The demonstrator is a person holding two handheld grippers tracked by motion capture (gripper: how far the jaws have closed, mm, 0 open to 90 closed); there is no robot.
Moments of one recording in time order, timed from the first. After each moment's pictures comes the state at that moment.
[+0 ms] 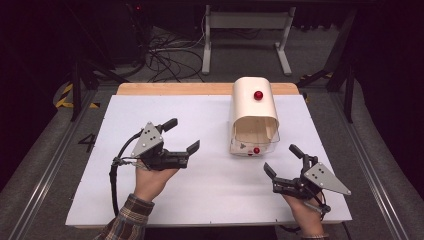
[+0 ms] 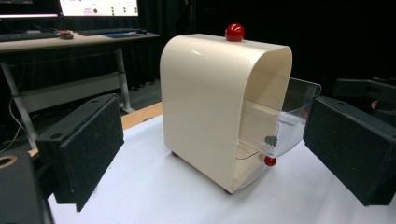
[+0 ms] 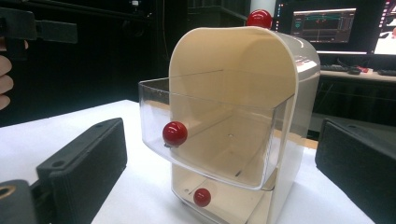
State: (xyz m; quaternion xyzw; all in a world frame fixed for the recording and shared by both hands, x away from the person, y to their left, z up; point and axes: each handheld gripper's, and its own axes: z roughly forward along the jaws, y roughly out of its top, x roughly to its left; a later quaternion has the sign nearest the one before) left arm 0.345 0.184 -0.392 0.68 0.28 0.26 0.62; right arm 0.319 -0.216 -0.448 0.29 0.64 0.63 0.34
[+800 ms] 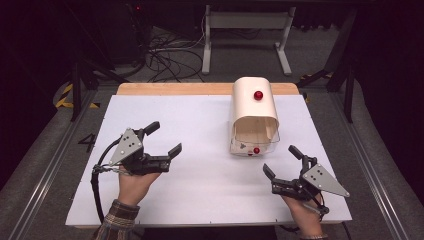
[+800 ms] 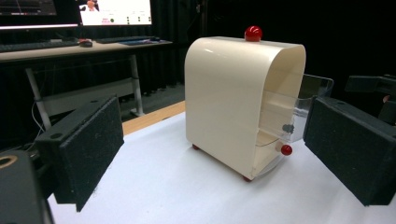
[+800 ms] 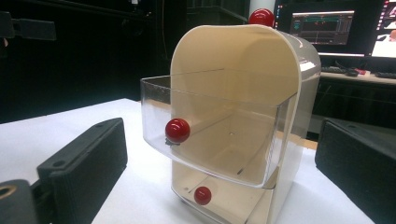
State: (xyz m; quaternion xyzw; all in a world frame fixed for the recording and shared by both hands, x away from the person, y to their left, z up) left arm 0.333 0.224 -0.403 0.67 0.28 0.28 0.63; right arm 0.317 -0.214 -0.450 0.29 0.64 0.62 0.35
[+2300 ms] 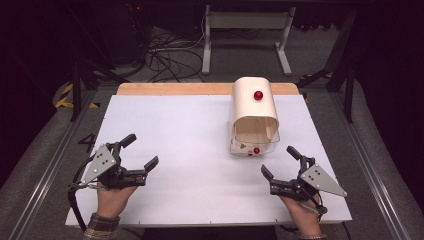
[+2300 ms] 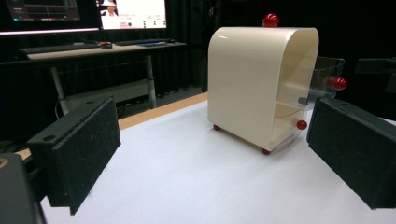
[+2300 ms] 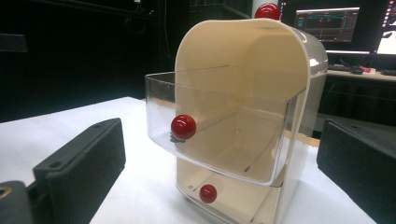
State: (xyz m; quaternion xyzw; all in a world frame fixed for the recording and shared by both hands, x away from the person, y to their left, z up) left arm 0.307 0.275 -0.432 0.66 0.29 0.31 0.62; right arm 0.318 -0.211 -0.453 0.28 0.64 0.63 0.34
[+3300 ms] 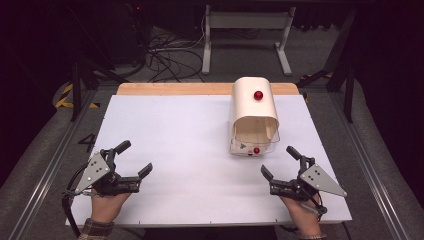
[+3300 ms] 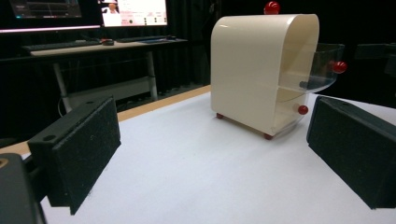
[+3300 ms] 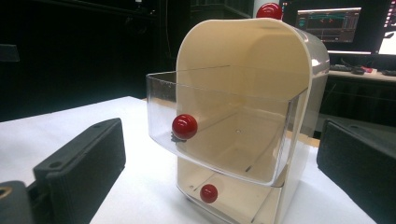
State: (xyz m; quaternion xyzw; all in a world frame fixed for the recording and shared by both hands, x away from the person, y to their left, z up) left arm 0.298 0.290 -0.448 0.66 0.28 0.31 0.62; right arm 0.318 -0.211 -0.453 0.28 0.64 0.62 0.35
